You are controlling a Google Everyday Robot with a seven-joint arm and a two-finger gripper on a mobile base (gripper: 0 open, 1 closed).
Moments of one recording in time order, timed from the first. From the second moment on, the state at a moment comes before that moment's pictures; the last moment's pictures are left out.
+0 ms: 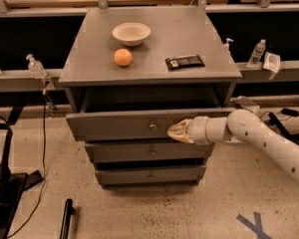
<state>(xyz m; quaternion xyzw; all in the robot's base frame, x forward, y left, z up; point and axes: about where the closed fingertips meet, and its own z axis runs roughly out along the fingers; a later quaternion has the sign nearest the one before) 0.655 -0.105 0.605 -0.56 0.66 0.17 0.47</state>
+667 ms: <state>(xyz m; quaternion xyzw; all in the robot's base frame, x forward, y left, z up) 0.697 -0.123 0.587 -0.55 0.65 0.17 0.49</state>
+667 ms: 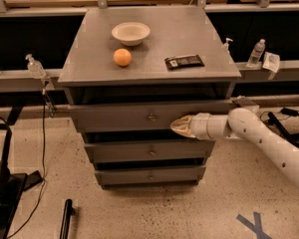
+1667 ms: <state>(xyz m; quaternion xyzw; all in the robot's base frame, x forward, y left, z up) 0.672 -0.130 0.620 -0.56 0.62 0.18 0.52</state>
